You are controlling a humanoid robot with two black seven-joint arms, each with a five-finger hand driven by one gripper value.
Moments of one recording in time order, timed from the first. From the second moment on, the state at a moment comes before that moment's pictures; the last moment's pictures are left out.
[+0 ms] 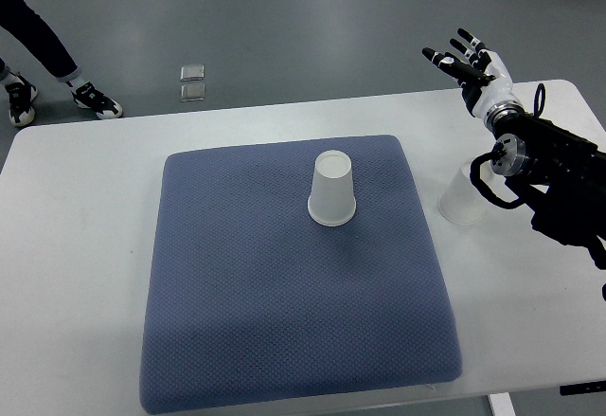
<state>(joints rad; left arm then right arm) 0.01 0.00 0.07 -0.13 -0.04 0.04 -0.18 0.96 -0.20 0.37 0.48 0.16 -0.08 0.38</state>
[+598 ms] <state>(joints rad) 0.01 0.00 0.07 -0.13 -0.04 0.04 -0.18 1.18 -0.62 0.26 0.73 -0.03 -0.05 0.29</state>
